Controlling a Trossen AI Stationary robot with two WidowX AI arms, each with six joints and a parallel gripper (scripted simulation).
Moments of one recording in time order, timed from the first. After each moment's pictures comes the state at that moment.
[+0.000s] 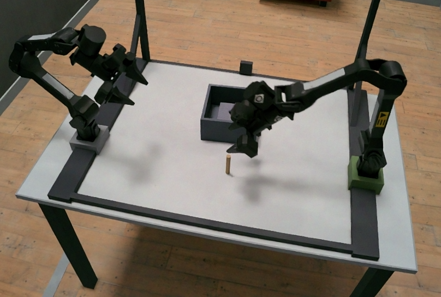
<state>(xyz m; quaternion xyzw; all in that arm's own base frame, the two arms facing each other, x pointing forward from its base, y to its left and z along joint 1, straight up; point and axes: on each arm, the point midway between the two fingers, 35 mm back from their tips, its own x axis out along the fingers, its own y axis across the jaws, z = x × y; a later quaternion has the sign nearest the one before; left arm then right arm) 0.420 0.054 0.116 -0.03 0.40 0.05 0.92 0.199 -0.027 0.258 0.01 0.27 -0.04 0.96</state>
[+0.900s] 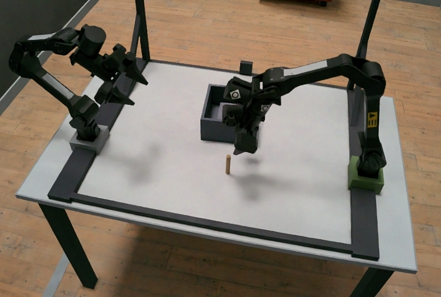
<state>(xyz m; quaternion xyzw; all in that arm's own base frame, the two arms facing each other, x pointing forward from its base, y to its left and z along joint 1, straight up) 0.410 0.048 0.109 -0.04 0.57 0.06 0.82 0.199 -0.027 0.258 0.01 0.27 -0.04 0.96</state>
